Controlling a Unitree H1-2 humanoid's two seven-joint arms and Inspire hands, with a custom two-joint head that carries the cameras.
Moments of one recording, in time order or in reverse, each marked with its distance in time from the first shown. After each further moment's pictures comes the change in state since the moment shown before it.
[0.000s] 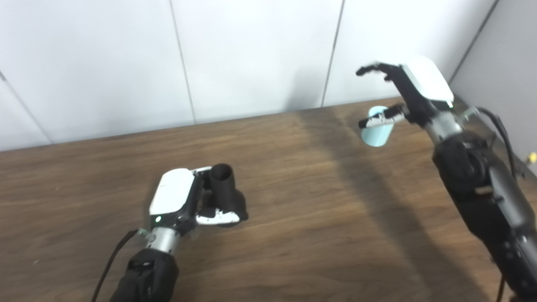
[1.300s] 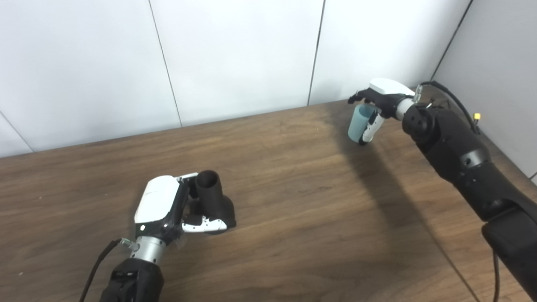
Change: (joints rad) left arm 0.012 0.014 0.017 -0.014 -0.014 -0.029 -0.030; right arm -0.251 -0.056 0.207 0.626 0.007 -0.012 0.209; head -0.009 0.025
